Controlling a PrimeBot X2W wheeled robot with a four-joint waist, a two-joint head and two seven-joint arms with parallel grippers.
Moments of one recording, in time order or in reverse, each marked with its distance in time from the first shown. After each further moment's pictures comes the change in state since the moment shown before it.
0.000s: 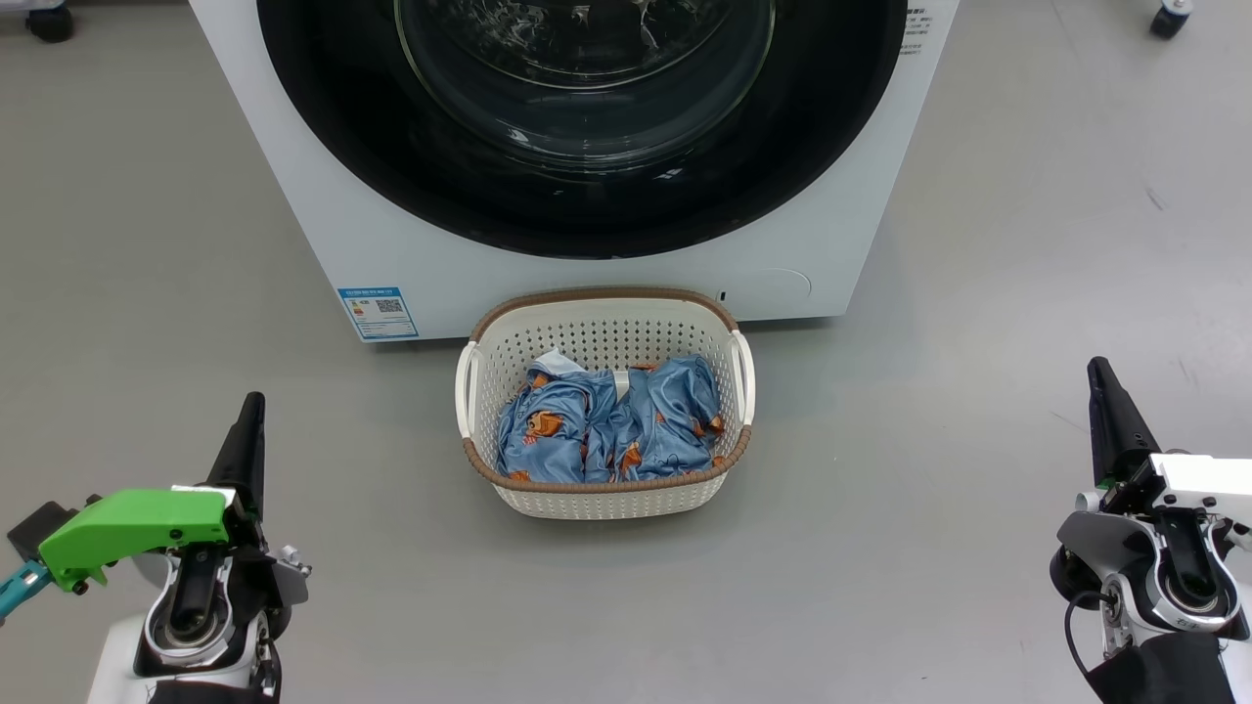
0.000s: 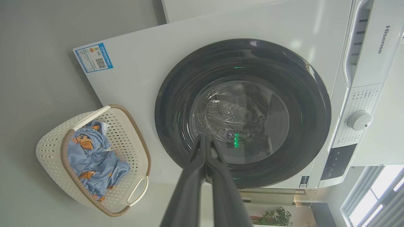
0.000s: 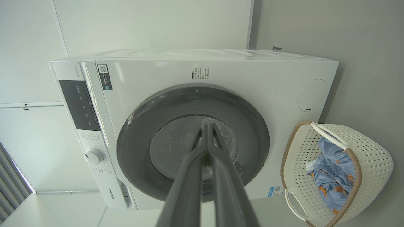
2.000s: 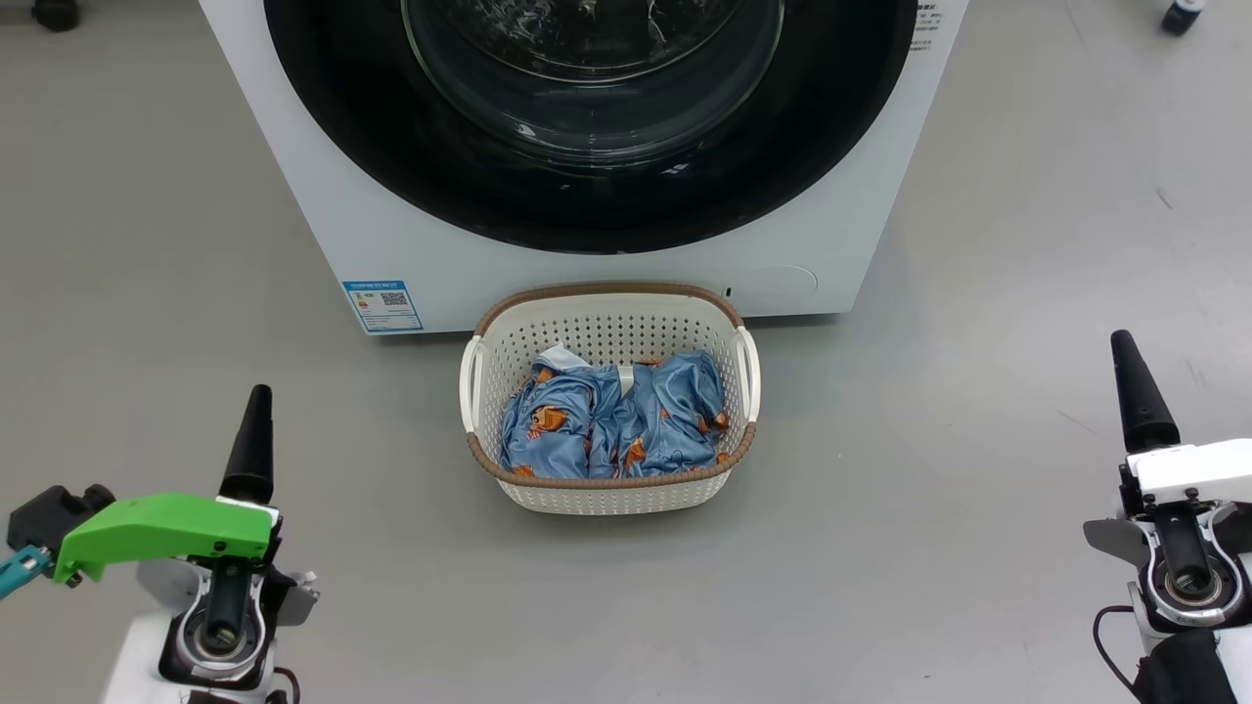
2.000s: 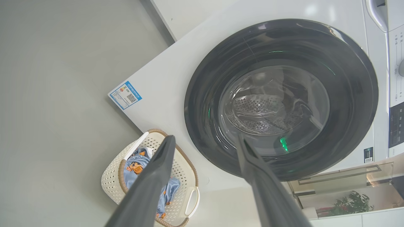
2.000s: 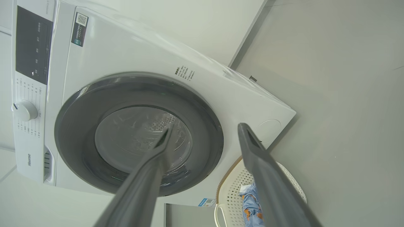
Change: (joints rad) left arm 0.020 0.058 -0.114 0.006 0.261 0.002 -0.126; right arm 0.002 -0.127 0.123 0.012 -0.291 -0.001 -0.114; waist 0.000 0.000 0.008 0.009
